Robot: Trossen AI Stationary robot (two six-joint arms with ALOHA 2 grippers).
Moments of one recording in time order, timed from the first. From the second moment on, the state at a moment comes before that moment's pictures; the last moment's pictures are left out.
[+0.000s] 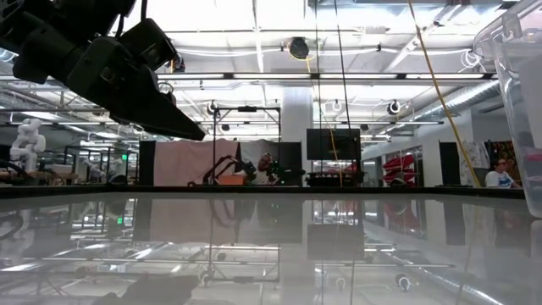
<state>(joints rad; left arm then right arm) -0.26 1.40 0.42 0.49 -0.25 -0.15 0.38 1.30 1.56 -1.25 -0.14 0.69</state>
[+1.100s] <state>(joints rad) -0.28 1.40 0.42 0.44 -0.25 -0.22 0.73 1.15 1.22 -1.14 -0.13 1.08</state>
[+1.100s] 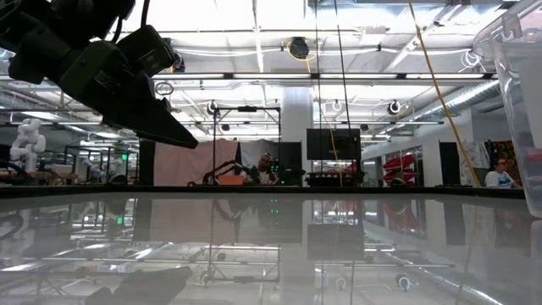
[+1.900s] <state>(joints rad) -0.28 1.40 0.42 0.45 -0.25 -0.20 0.73 1.08 0.95 -1.06 -0.16 1.17</state>
